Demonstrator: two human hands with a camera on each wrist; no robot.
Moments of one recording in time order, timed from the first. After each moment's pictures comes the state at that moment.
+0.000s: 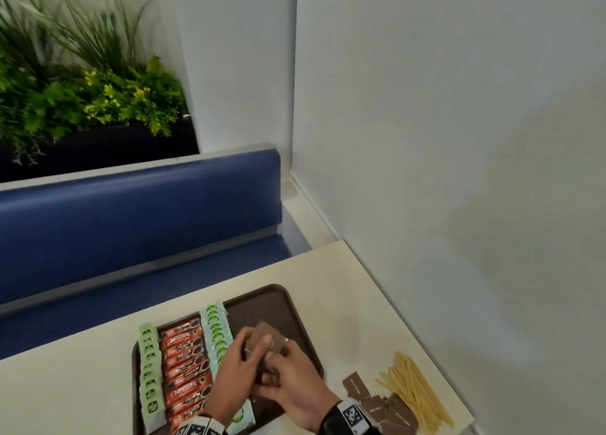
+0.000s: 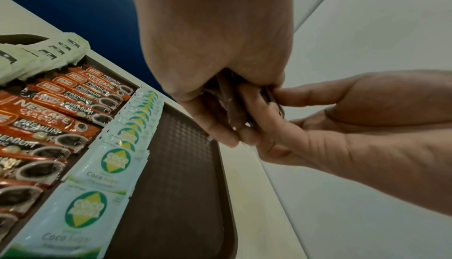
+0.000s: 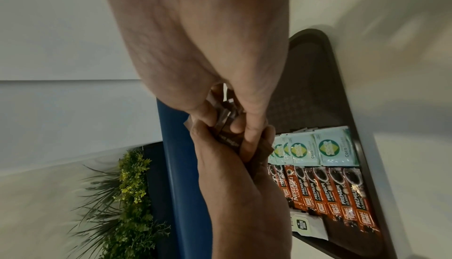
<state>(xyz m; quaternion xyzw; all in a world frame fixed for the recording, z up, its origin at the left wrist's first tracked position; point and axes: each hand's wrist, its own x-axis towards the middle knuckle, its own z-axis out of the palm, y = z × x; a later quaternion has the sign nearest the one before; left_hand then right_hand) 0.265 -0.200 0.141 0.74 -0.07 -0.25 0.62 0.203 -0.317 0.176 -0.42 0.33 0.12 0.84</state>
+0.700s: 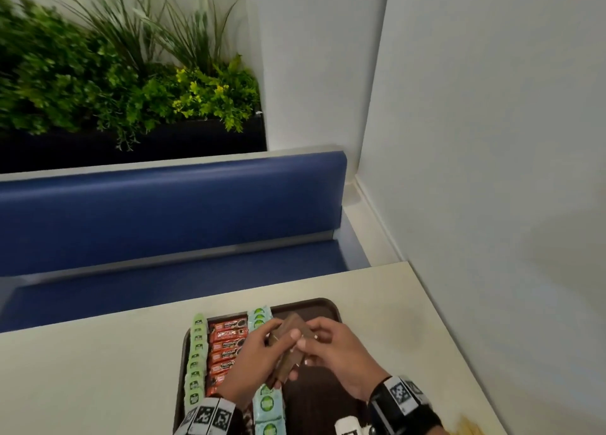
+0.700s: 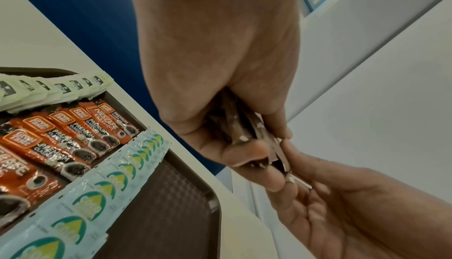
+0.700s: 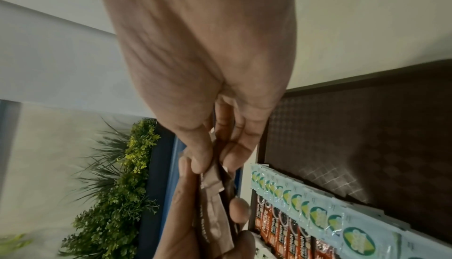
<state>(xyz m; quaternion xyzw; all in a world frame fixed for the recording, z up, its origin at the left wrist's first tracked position) 0.322 -0.185 0.173 0.69 0.01 -0.30 0.66 0.290 -0.374 0.162 -0.63 0.16 0.17 0.74</state>
